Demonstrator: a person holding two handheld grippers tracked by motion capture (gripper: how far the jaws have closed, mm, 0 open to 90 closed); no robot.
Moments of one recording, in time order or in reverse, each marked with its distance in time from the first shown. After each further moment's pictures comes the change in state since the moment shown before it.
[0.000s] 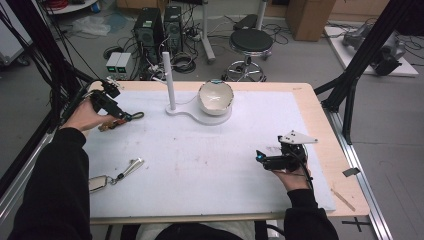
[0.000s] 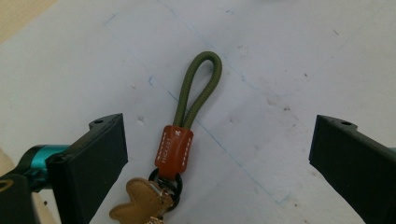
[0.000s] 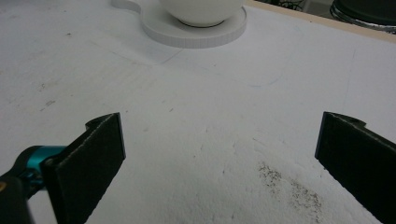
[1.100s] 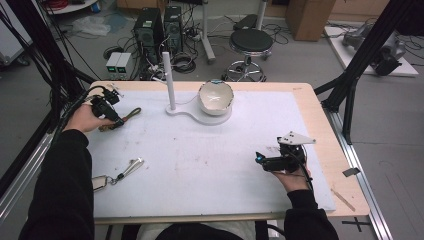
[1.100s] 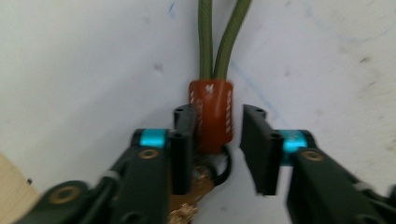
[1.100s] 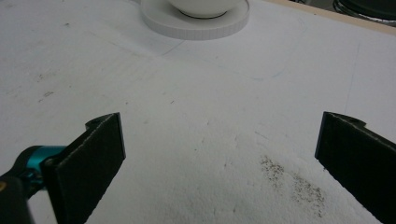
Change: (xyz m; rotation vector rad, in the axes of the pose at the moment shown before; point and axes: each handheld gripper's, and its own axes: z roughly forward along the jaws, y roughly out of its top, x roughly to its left) left arm 0.026 -0.019 0.033 0.183 -0.015 -0.034; right arm 0.002 -0.002 0.002 0.027 0.000 -0.006
